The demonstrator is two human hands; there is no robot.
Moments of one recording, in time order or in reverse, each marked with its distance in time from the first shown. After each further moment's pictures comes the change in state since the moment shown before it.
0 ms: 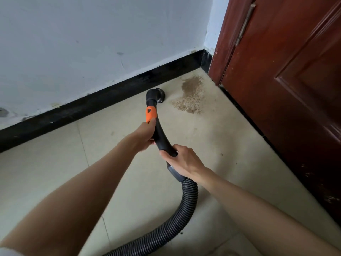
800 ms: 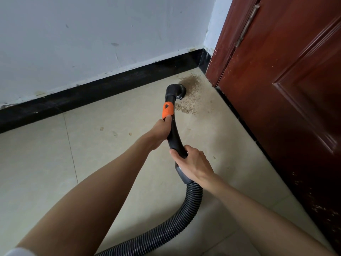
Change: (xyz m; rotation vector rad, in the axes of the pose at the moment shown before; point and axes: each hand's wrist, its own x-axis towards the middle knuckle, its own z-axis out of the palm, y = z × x) left_hand 0.012 -0.002 0.053 0.186 -0.112 0.098; right_hand -0.004 0.032 -0.023 -0.063 0.125 0.078
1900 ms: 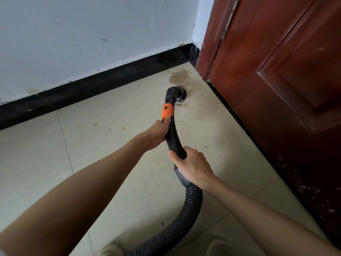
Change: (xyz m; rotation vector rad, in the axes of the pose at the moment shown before) left_hand -0.033 -0.008 0.020 -0.044 -0.107 -0.036; right_hand -0.039 0.016 -0.004 0.021 0.030 0.050
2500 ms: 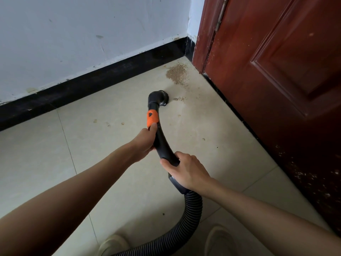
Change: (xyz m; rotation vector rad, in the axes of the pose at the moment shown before) left_hand -0.025 -0.042 -0.013 -0.071 0.069 -0.028; right_hand -0.033 0.003 0.008 -0.019 -0.126 -0.078
